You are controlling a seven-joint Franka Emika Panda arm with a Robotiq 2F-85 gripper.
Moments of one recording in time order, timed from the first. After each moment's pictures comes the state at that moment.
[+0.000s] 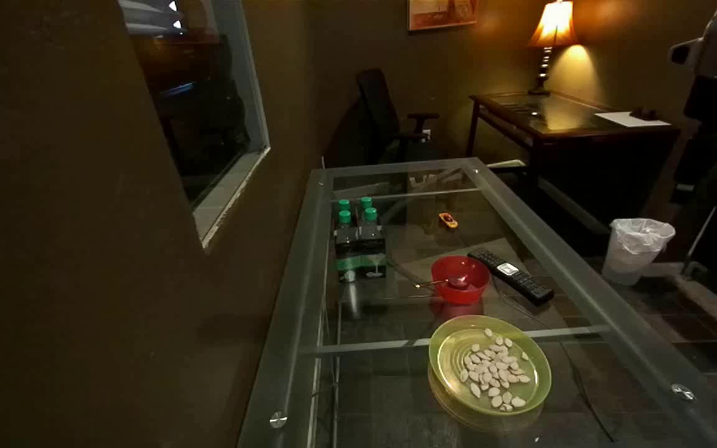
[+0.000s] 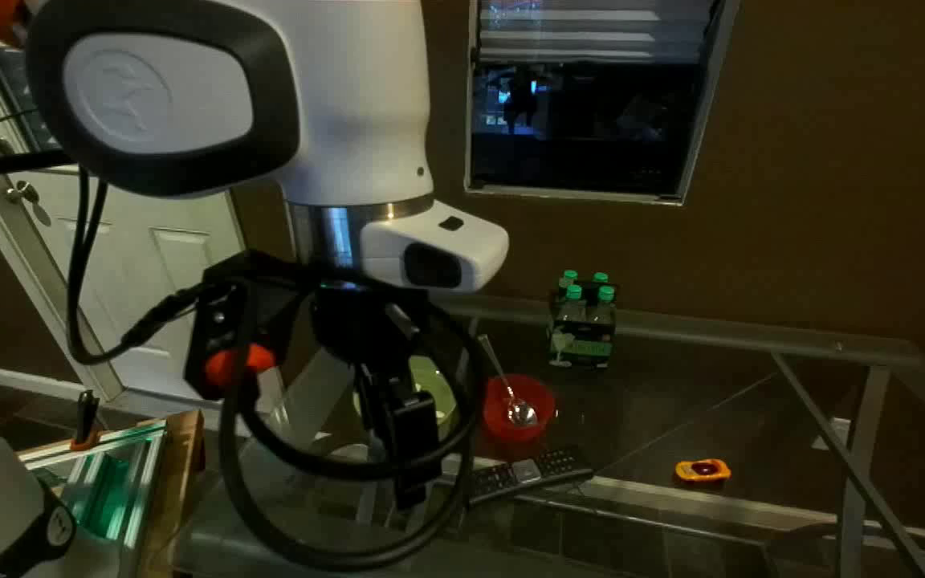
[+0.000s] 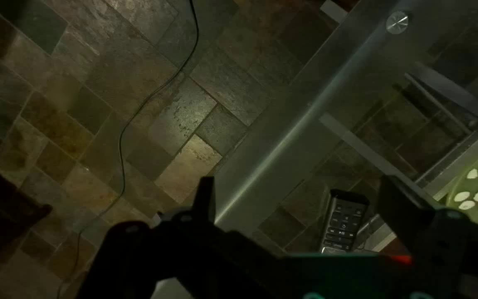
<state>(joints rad) -0.15 -0.43 -0.16 -2.57 -0.26 2.16 -0.23</state>
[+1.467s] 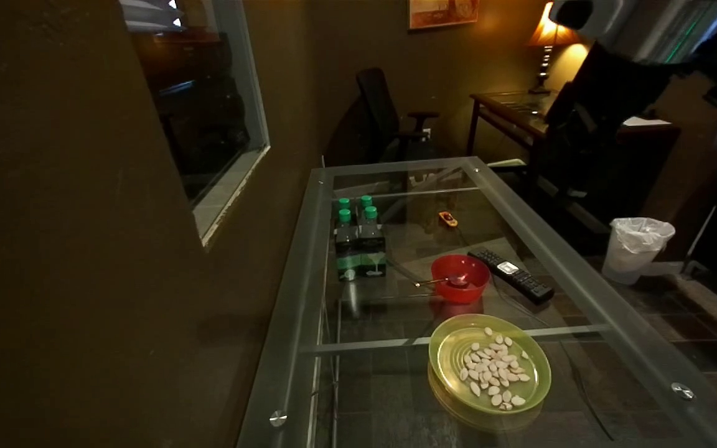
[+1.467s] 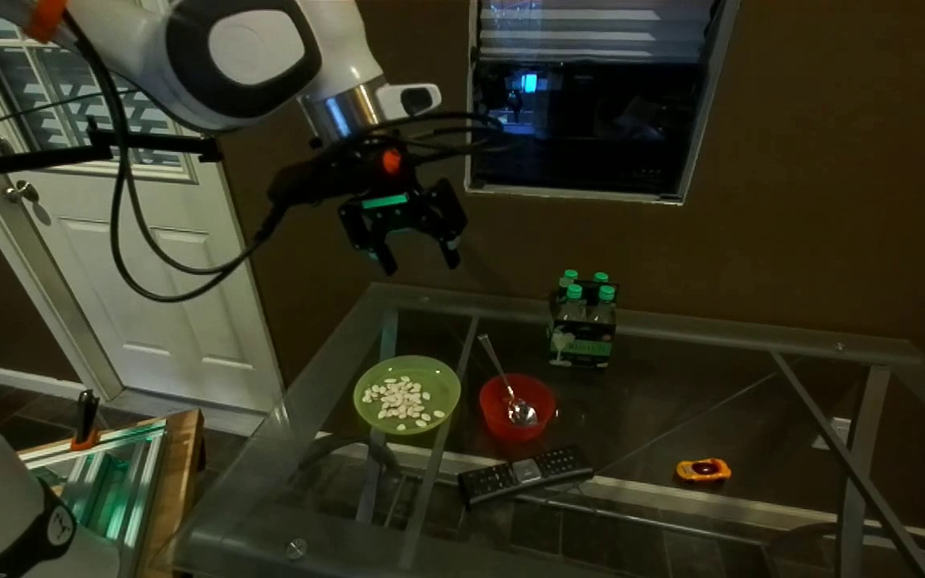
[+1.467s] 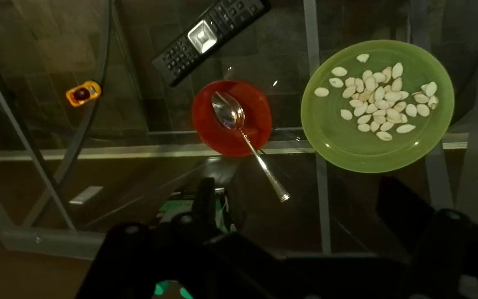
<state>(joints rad) 0.19 -0.41 0.01 -2.54 -0.24 2.44 -0.48</state>
